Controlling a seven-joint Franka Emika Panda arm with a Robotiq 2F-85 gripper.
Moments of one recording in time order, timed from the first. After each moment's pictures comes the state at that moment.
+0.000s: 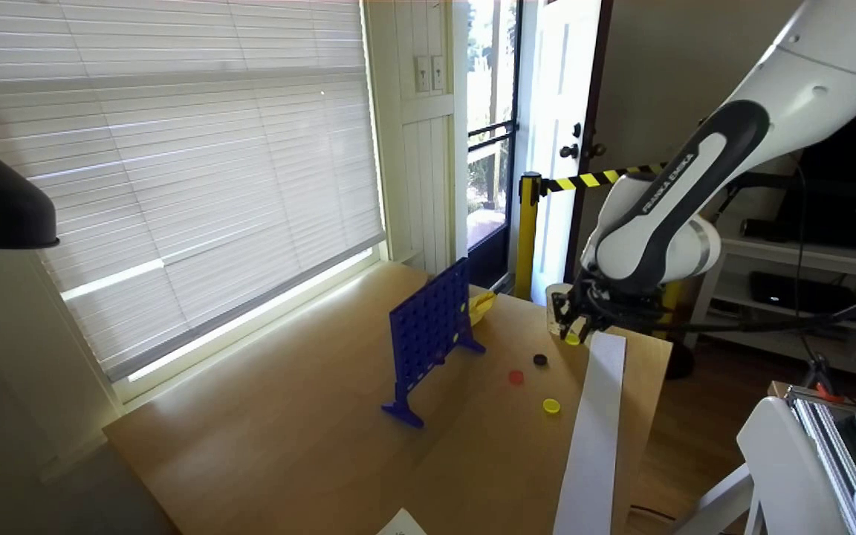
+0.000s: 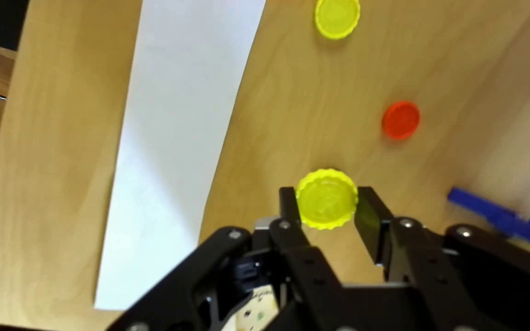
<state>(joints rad) -0.08 0.18 -0.26 -2.58 0.37 2.98 0.59</state>
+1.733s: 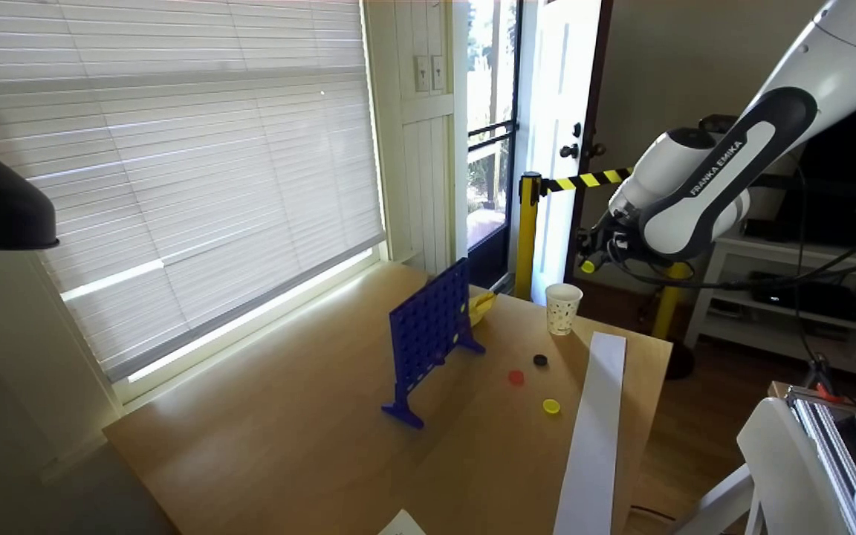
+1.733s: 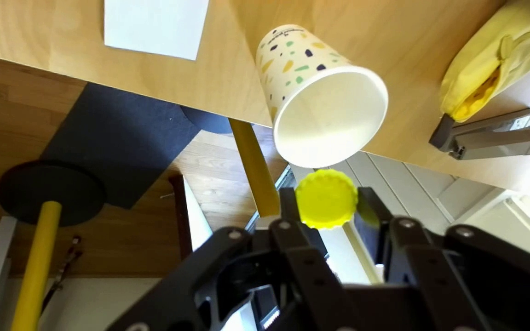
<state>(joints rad) -0.05 0.15 -0.61 -2.53 -0.16 3.19 0.85</state>
